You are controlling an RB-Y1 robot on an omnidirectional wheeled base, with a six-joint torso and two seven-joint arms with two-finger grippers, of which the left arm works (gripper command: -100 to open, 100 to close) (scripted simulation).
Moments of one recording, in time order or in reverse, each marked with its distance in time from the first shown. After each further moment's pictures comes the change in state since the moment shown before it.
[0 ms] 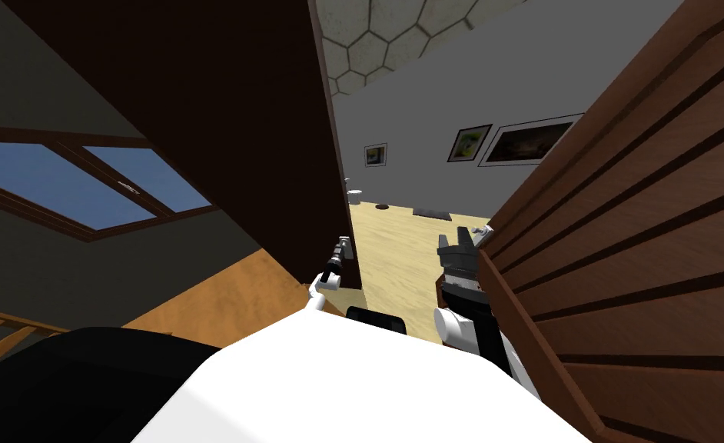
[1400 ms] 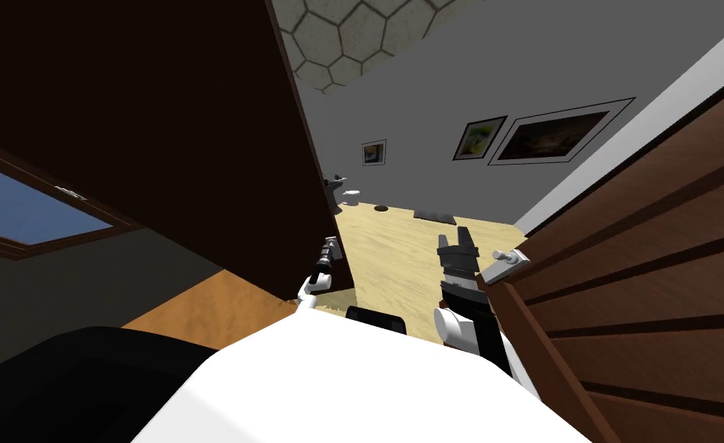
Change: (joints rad) arm 0.033 0.010 0.153 -0.031 0.101 0.006 -0.086
